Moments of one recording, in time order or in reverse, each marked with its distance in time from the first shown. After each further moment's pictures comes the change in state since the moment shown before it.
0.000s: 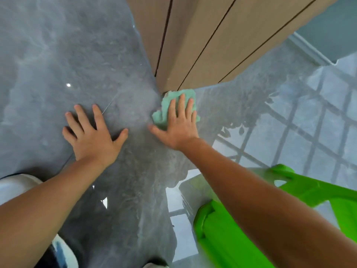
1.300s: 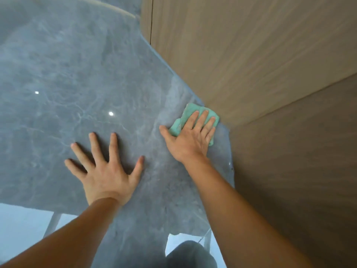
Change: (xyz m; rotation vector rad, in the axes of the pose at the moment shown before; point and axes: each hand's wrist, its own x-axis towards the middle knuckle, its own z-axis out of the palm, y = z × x) left_hand 0.244 -0.117 -0.070 -0.085 0.125 -0.386; right_hand 0.304 -0.263 -0.074 -0.050 0.228 0.000
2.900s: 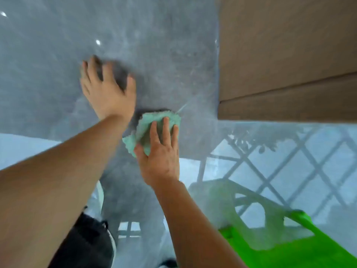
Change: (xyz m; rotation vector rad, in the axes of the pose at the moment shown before) left_hand -0.137 0.007 -0.005 -0.324 -0.043 -0.089; right_hand -0.338 0.080 0.020 0.313 -0.373 -0.040
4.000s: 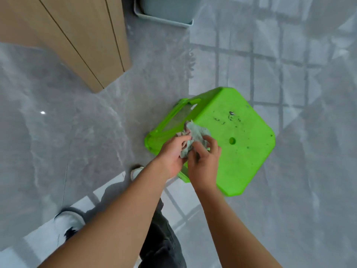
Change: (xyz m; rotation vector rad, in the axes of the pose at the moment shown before) left_hand -0.593 0.234 -0.271 -0.571 -1.544 -0.601; right_hand -0.563 0.109 -0.271 0.378 0.845 0.572
